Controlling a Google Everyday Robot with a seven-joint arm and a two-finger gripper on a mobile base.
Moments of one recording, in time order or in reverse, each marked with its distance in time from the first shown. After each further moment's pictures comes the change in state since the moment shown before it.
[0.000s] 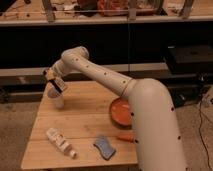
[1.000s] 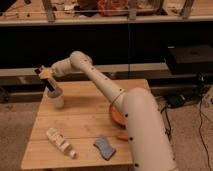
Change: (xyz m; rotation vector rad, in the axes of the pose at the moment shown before) arm 0.022 -0.016 0.031 0.309 0.158 -0.104
